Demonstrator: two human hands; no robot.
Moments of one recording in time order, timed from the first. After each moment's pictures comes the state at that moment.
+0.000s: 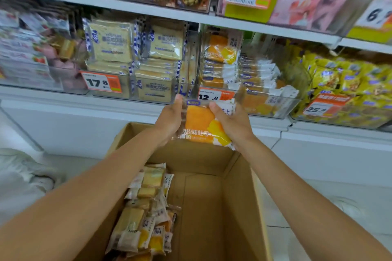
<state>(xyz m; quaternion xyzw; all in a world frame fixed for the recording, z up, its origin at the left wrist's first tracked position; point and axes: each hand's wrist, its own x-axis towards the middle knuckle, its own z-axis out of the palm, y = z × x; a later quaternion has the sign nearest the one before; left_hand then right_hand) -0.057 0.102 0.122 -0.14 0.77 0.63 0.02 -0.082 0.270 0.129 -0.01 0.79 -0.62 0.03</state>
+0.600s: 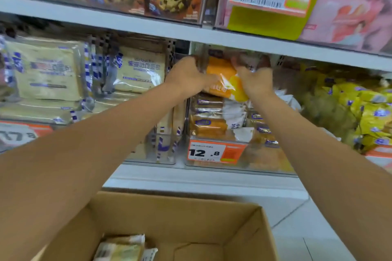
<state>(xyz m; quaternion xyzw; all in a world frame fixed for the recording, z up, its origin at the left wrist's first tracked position) -0.293 0.103 0.188 0.00 0.89 0.44 -0.12 -0.338 0.270 0.183 -0.04 0.77 -0.59 -0.23</state>
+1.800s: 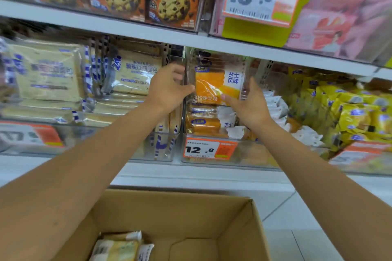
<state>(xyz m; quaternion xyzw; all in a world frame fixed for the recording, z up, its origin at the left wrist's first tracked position) -0.261 0.087 0.168 -0.01 0.83 0.51 -0.21 -0.286 0.289 0.159 -0.04 0.89 -0.44 -0.13</state>
